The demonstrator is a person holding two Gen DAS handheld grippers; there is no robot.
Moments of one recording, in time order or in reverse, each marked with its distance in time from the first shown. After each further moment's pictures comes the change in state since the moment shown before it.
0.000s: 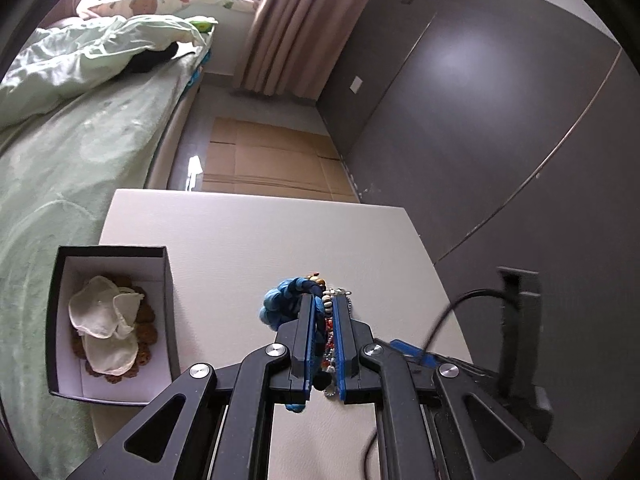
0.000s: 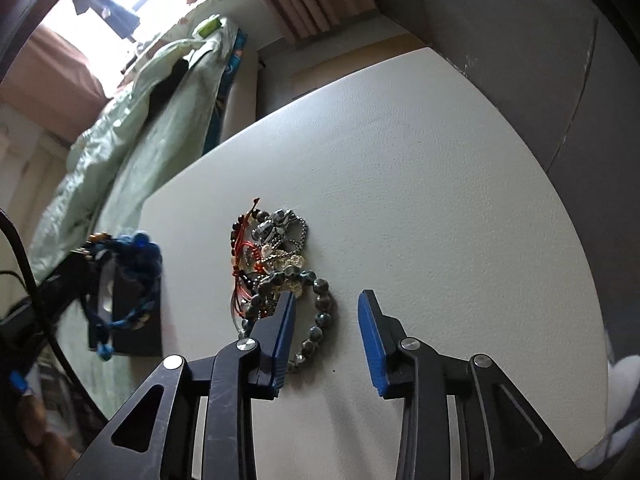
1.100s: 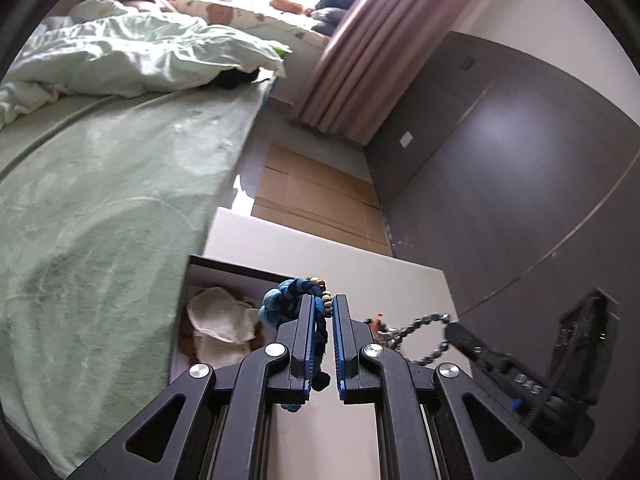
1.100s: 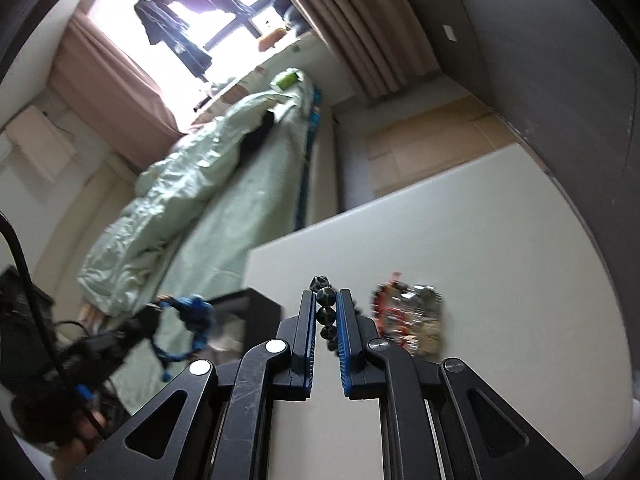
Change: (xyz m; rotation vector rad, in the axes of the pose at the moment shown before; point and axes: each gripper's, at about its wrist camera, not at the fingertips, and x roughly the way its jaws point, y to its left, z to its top) left arm -0.075 0.082 0.005 -0.204 -0.140 0.071; right arm -0.079 0.059 0.003 -0.071 -0.234 0.243
